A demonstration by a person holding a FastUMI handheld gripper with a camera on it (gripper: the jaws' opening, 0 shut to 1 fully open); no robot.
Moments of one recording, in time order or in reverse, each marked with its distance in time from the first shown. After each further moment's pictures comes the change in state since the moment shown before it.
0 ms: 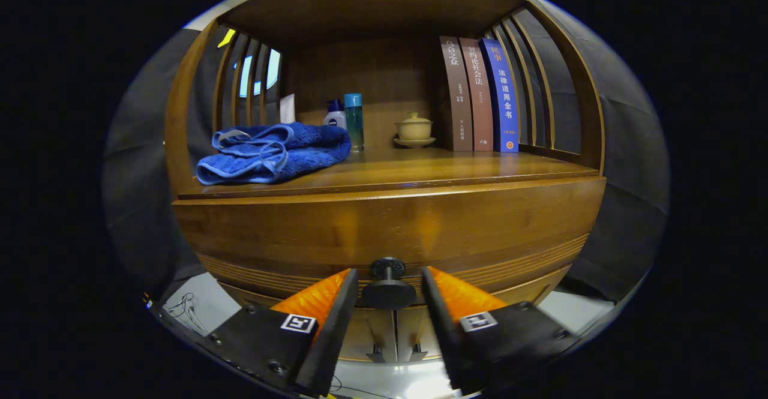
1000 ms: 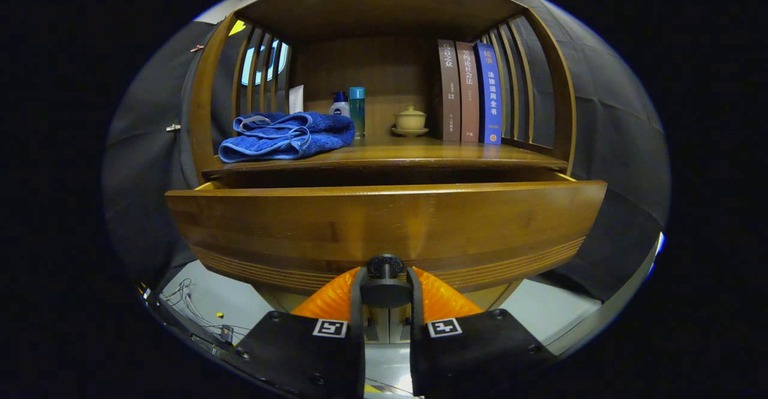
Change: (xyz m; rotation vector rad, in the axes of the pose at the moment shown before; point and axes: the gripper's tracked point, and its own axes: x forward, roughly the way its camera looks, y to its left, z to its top) arm -0.072 -0.004 -0.018 -0.020 0.058 -0.018
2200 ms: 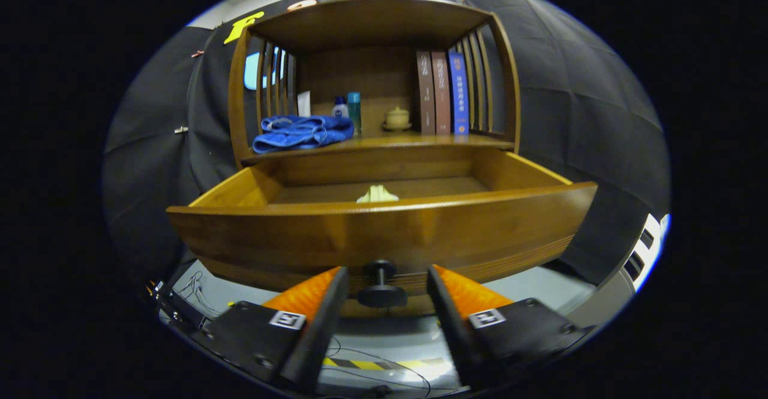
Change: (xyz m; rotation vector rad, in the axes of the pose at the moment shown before) arm -0.124 -0.019 -0.016 0.021 -0.022 -0.031
